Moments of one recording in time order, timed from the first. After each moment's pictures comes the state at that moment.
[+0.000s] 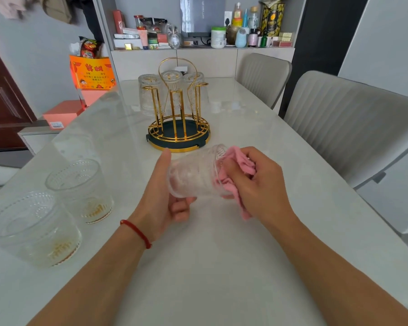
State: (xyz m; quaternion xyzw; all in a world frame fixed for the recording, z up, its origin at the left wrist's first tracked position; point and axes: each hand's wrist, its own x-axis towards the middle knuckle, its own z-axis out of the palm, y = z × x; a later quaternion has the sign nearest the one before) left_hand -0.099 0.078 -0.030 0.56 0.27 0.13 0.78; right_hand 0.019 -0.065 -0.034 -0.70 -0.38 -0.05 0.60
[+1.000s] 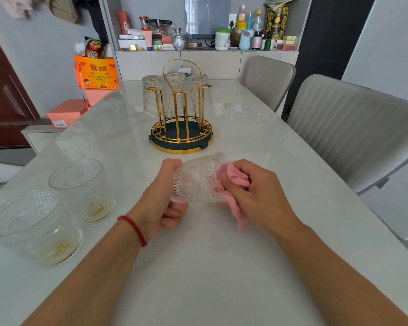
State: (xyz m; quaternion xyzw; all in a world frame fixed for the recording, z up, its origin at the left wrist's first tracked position) left_hand -0.100 0.090 -0.031 0.62 0.32 0.06 0.72; right_hand 0.026 -0.069 -0.042 -0.73 -0.44 0.02 0.53
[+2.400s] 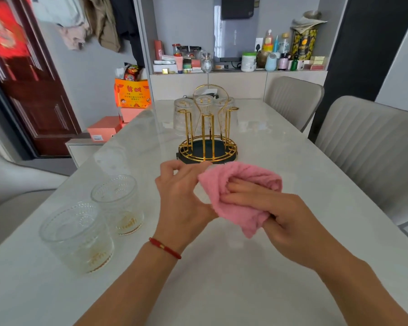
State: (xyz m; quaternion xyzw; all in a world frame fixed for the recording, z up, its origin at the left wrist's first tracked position) left_hand -0.103 0.091 -0.028 0.84 0.15 0.47 0.22; right_hand 0.022 -0.079 -0.021 -0.60 -0.67 0.00 0.44
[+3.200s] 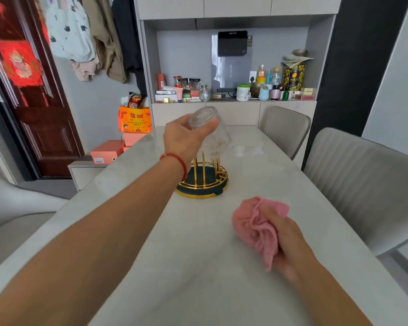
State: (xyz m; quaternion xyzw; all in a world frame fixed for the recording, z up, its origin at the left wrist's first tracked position) left_hand 0.007 0.147 0.102 0.68 0.23 0.46 0.52; right_hand 0.065 -0.078 -0.034 -0.50 -0.16 0.34 0.78
